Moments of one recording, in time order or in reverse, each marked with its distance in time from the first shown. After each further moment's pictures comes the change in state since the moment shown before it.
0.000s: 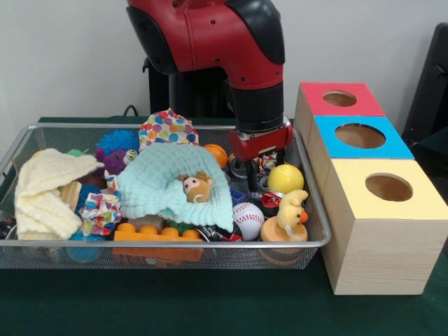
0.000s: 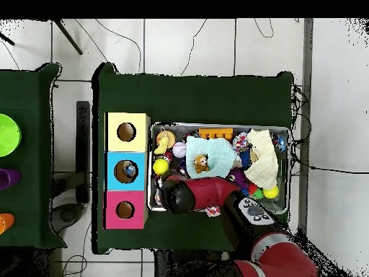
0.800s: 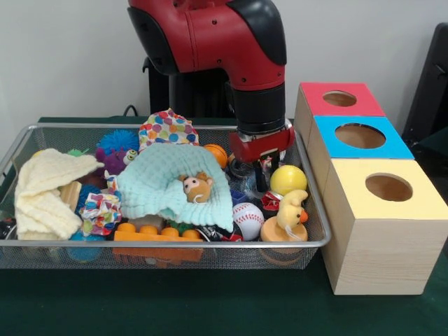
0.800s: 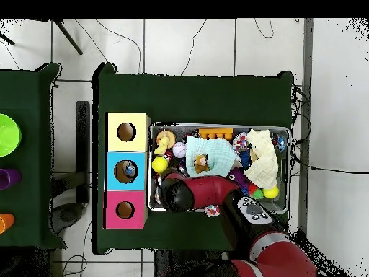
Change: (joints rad) arm 0.007 0.001 -0.002 -0.011 0.000 -0.016 0.000
